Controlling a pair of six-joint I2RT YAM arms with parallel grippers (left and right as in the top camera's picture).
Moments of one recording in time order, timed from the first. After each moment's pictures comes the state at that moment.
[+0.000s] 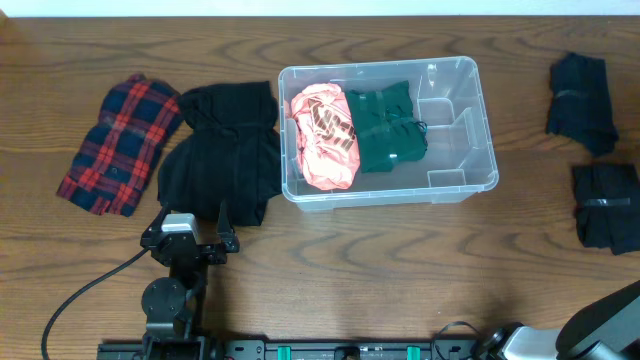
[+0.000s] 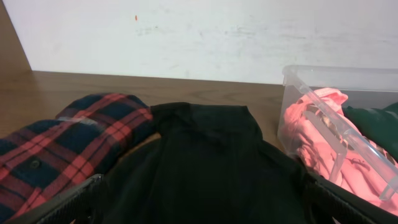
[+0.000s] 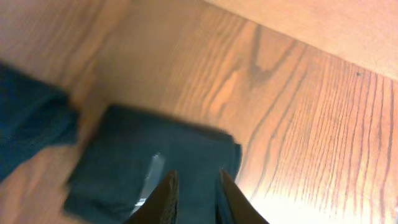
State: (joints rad) left arm -0.03 0.01 0.02 -0.12 -0.04 -0.07; right arm -0.71 1.55 1.22 -0.63 0.37 0.38
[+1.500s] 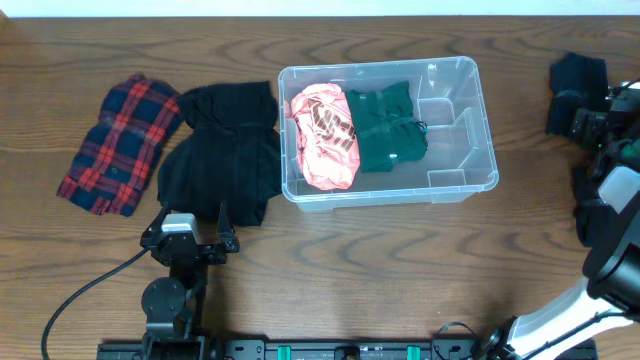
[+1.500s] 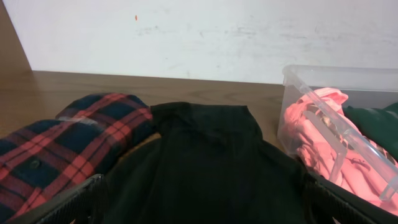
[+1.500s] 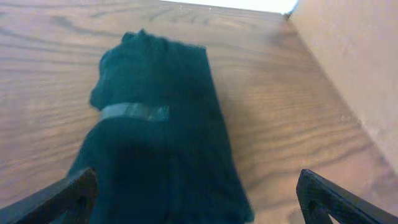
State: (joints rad) left arm -0.03 0.01 0.02 -0.12 -0.04 -0.07; right arm -0.57 1.95 1.04 0.42 -0.16 -0.33
